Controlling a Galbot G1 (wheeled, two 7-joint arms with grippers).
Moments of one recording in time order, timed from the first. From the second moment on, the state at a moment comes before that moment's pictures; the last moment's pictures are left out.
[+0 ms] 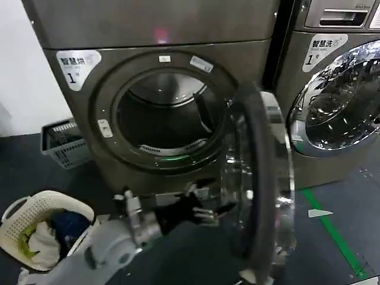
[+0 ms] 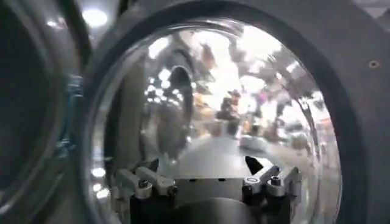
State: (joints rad) left arm 0.80 -0.95 0.16 -2.05 -0.84 0.19 0.34; right arm -1.55 1.06 1.79 1.99 0.68 -0.22 -0.13
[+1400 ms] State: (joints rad) left arm 0.30 -1.39 0.60 -1.55 -0.81 0.12 0.28; right arm -1.66 1.11 2.05 2.04 0.72 -0.28 -0.08
